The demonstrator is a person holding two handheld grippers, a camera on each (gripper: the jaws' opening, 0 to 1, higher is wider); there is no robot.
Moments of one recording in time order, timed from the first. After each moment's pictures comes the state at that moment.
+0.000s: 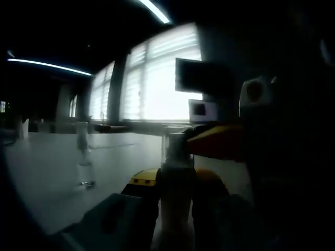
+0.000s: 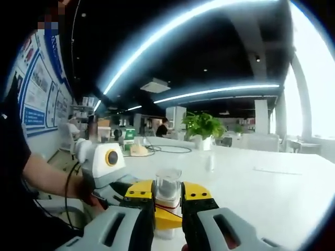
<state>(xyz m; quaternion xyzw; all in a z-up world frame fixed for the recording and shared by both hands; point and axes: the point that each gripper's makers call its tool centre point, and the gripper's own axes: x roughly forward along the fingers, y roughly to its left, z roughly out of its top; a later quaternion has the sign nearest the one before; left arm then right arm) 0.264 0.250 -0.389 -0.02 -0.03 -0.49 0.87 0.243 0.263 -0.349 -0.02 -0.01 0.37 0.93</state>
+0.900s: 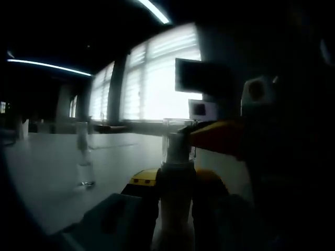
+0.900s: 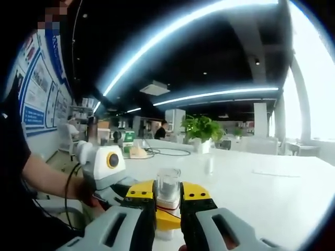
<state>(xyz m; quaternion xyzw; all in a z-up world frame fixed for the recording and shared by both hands) 0.263 0.250 -0.388 -0.02 -0.03 -0.49 0.87 0.239 0.262 -0.343 -0.02 -0.02 0.37 0.93</state>
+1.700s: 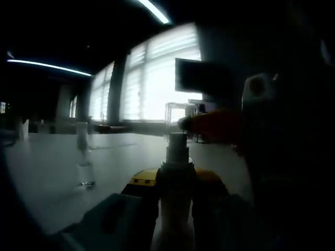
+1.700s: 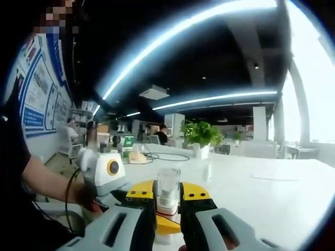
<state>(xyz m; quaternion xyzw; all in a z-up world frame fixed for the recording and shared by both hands) 0.261 0.250 -0.388 -0.02 -0.03 -0.49 0.87 0.239 0.259 -0.331 -0.02 -0.04 0.37 0.93</state>
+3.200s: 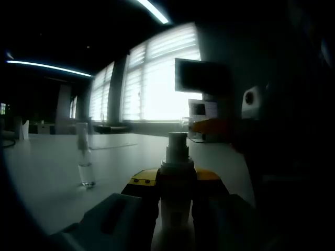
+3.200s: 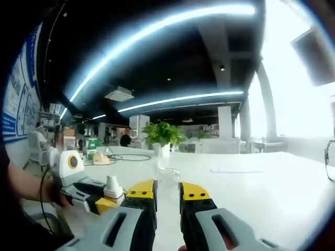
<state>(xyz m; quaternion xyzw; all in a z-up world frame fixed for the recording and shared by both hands) 0.262 0.250 -0.389 -0.02 -0.03 -0.49 0.87 0.263 0.165 -0.342 0.01 -0.03 0.21 0.98</state>
